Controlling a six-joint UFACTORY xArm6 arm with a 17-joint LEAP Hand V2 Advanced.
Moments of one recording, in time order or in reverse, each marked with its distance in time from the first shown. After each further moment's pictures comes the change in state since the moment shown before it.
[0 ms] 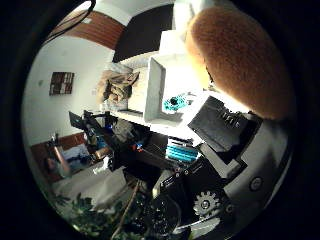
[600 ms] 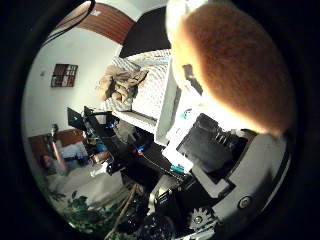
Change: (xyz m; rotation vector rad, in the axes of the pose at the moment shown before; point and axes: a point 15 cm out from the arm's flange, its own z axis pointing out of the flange) arm -0.042 -0.043 0.059 -0.070 -0.006 -0.041
